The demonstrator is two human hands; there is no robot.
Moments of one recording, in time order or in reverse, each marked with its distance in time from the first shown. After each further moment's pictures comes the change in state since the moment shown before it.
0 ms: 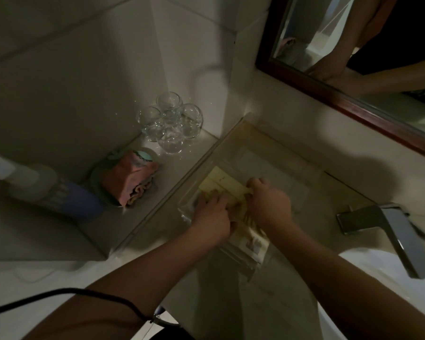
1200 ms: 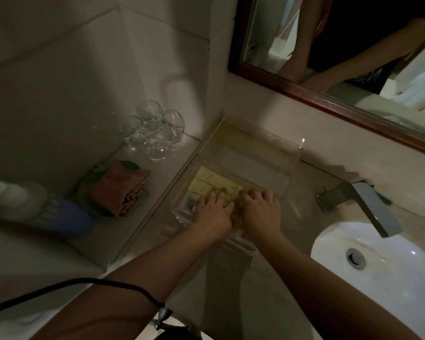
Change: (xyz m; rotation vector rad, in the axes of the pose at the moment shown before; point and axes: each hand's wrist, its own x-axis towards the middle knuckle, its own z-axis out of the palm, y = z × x) left_hand 0.005 0.010 0.002 -0.011 -0.046 0.097; right_hand -0.054 -0.013 0.010 -0.196 -0.098 0.165
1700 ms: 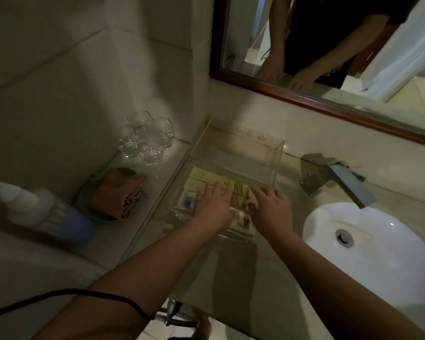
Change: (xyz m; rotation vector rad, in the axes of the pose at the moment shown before) left_hand -0.025 0.007 -0.024 -0.121 0.102 0.020; right_hand -0.042 0.020 -0.002 0.231 0.213 0.164
